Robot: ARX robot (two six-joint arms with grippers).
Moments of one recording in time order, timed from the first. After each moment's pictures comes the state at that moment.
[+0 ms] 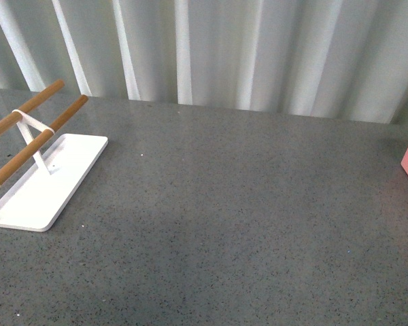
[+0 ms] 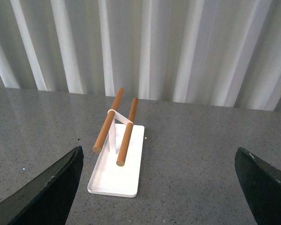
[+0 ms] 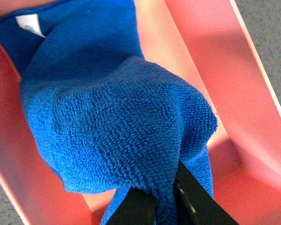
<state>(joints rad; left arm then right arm) 0.00 0.00 0.02 0.00 0.00 0.00 -0.42 1.92 1.37 -0.51 0.17 0.10</state>
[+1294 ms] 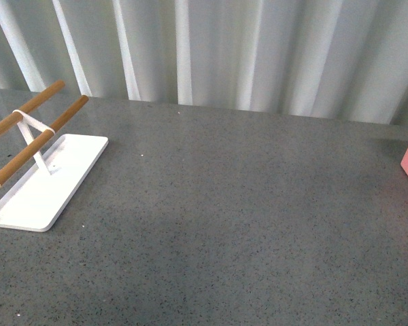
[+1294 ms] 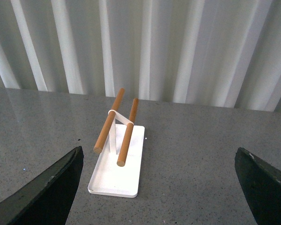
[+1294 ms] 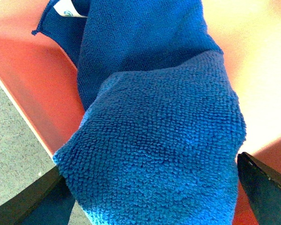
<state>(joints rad) 0.00 0.00 0.02 0.00 0.00 0.00 -0.51 1.96 1.26 -0.40 -0.25 0.41</state>
